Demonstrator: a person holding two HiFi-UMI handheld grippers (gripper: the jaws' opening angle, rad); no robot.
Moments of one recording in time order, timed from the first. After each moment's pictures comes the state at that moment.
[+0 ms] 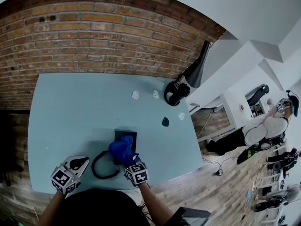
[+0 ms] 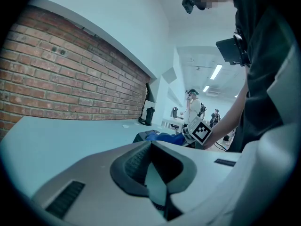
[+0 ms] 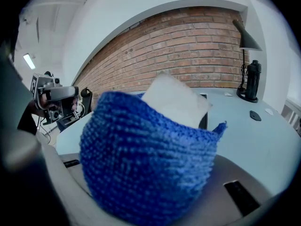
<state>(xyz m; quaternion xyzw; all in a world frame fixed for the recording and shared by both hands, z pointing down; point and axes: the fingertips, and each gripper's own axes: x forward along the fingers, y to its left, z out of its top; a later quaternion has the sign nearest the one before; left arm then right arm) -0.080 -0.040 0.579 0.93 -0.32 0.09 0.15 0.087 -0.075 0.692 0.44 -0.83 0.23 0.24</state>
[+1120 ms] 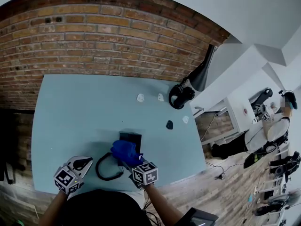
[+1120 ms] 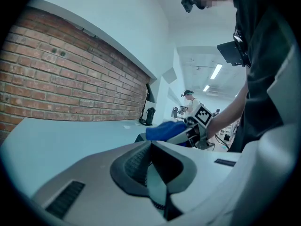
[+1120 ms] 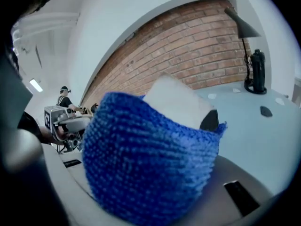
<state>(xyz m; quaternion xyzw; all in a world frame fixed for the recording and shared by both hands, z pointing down) -0.084 -0.042 0.576 0.93 -0.32 0.09 0.14 0.065 -0.081 0.636 0.40 -0.85 0.29 0.16</state>
